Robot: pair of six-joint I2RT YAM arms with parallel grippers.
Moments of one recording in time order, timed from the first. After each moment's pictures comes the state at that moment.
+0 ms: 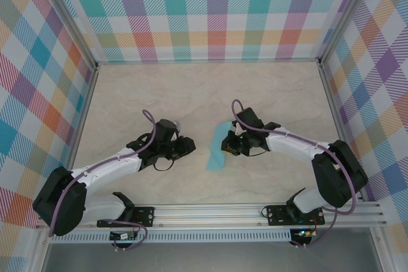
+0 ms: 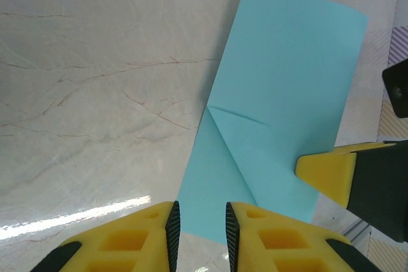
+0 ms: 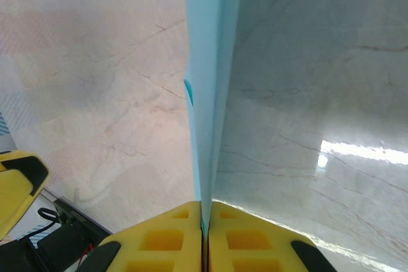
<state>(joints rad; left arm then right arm) -0.66 1.22 0.62 -0.19 0.25 -0.99 0.63 1.47 0.82 -0.40 -0.44 0.89</state>
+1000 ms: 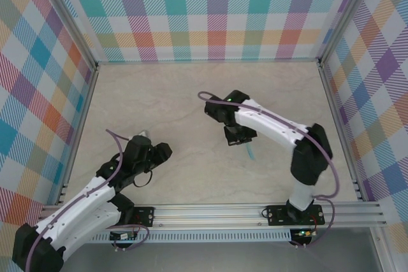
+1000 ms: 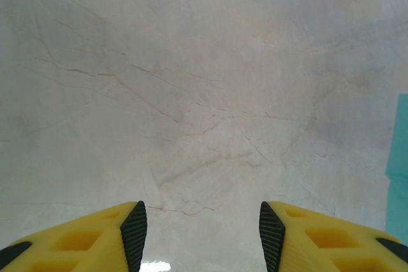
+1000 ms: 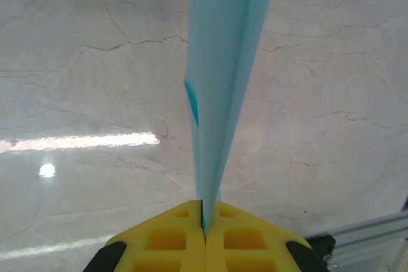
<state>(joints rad) -0.56 0.69 0.43 -0.47 -0.02 -1.00 0.85 1.83 1.59 -1.53 0.33 0.72</state>
